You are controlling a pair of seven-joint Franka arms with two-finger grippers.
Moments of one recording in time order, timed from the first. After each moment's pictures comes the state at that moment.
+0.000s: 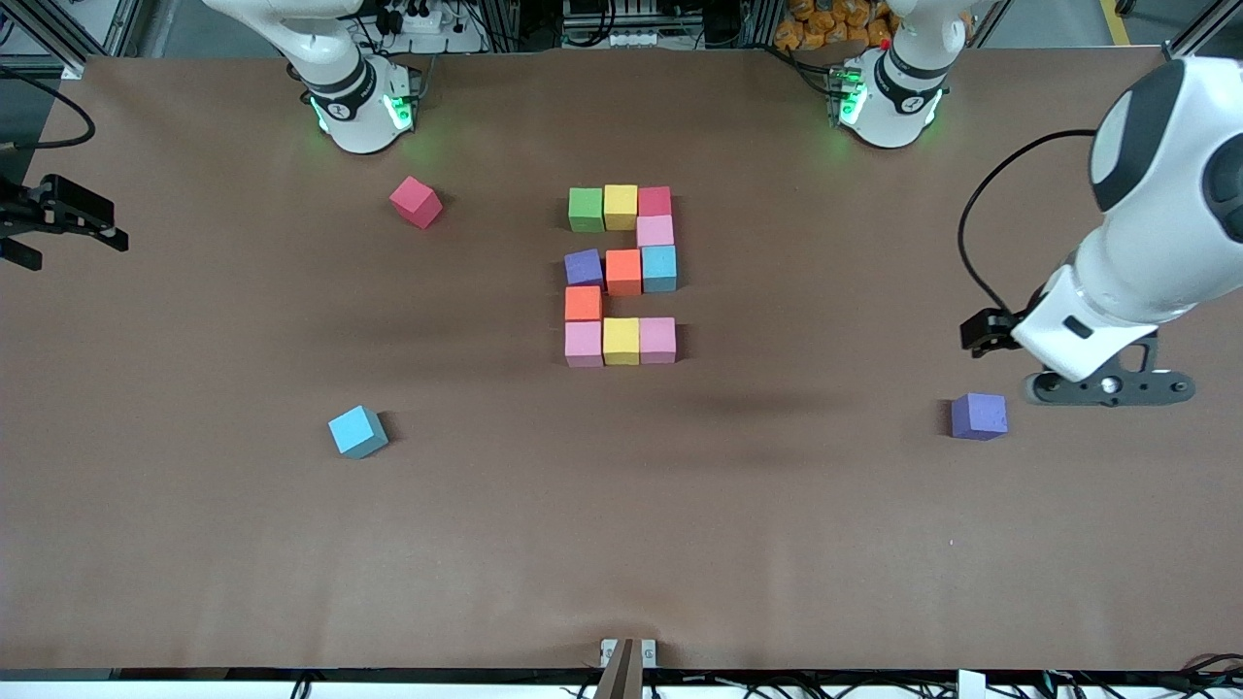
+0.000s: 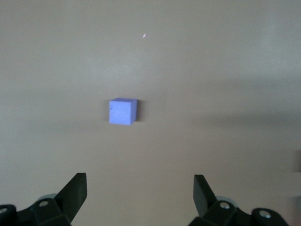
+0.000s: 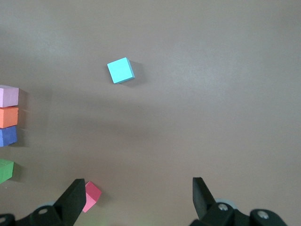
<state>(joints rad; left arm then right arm) 0.28 0.33 -0.58 -1.36 0.32 1.55 -0.27 -0.04 0.00 -0.06 -1.55 0.04 1.51 -0.31</state>
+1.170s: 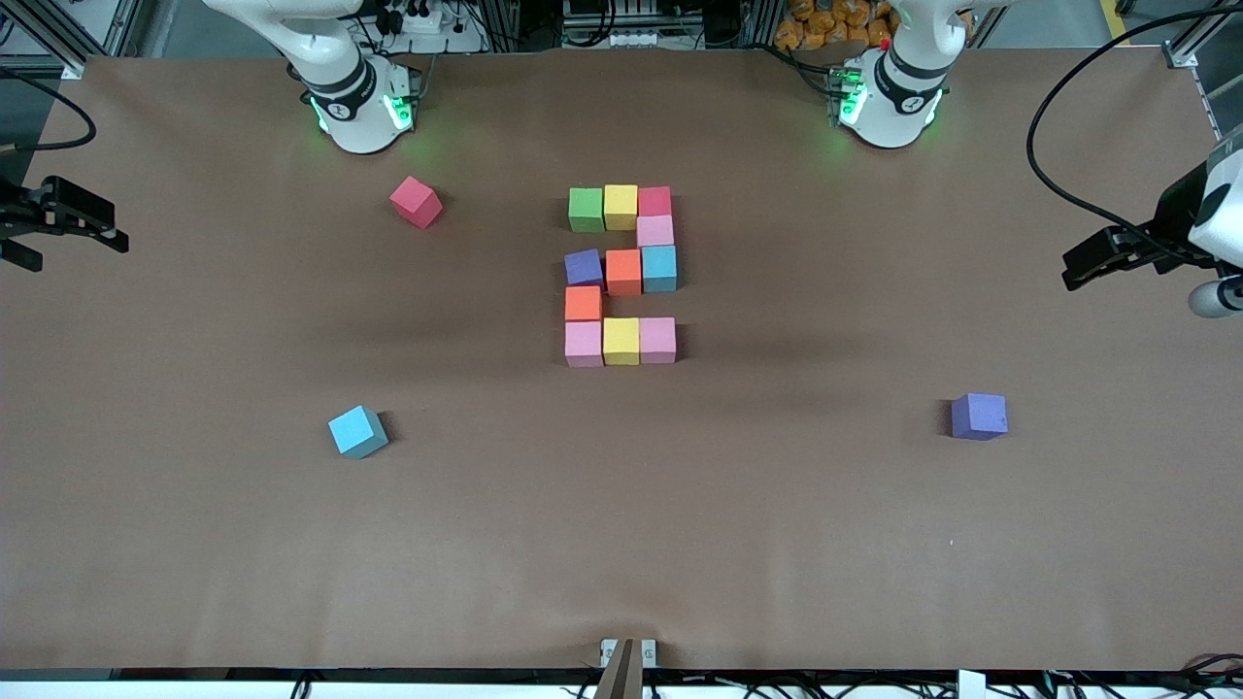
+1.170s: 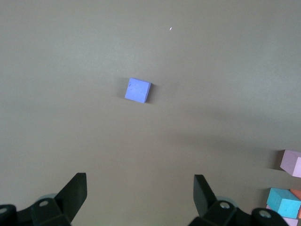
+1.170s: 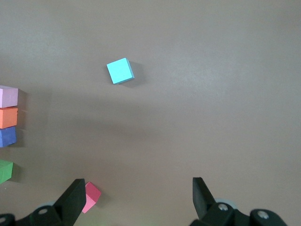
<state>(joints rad) -0.03 0.07 -0.04 -1.49 0.05 1.55 -0.22 -0.04 0.00 -0.06 -1.56 0.04 1.51 -0.31</state>
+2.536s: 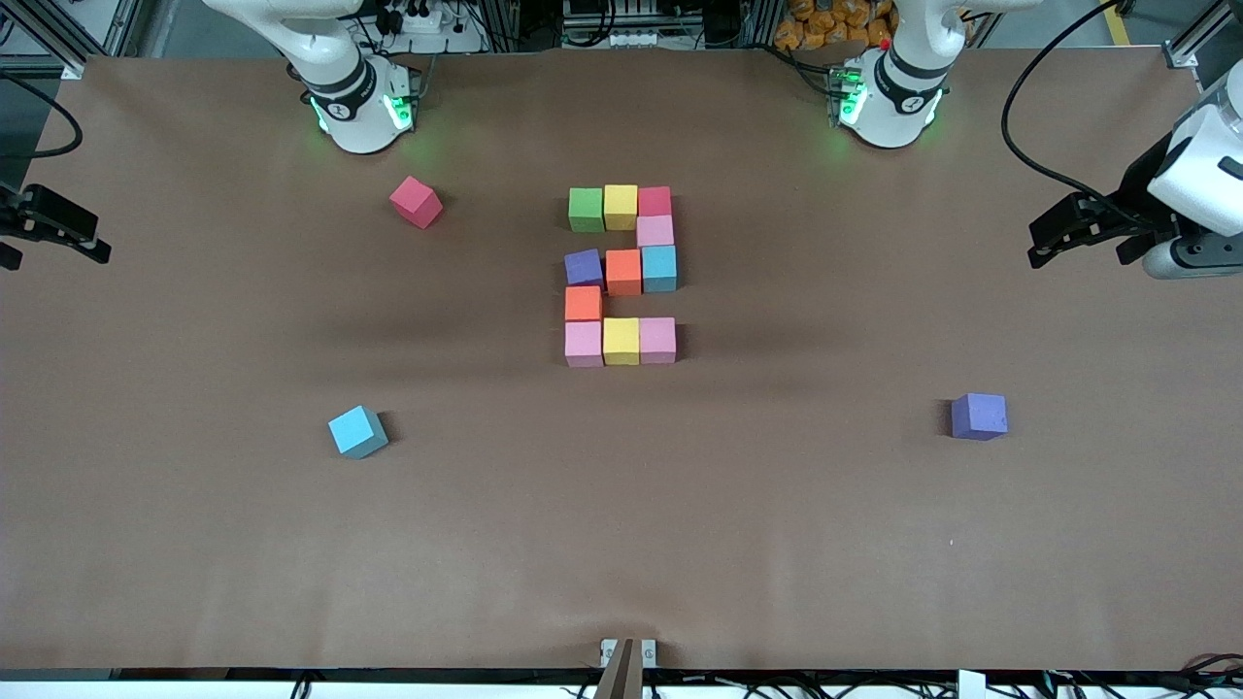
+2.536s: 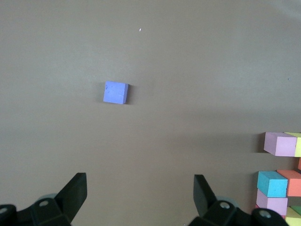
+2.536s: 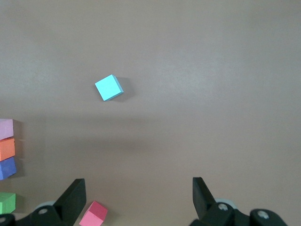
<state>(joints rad) -0.14 -0.01 0.04 -1.58 0.00 1.60 -0.15 -0.04 -0.01 -0.07 -1.55 0.02 1.56 -0.16</state>
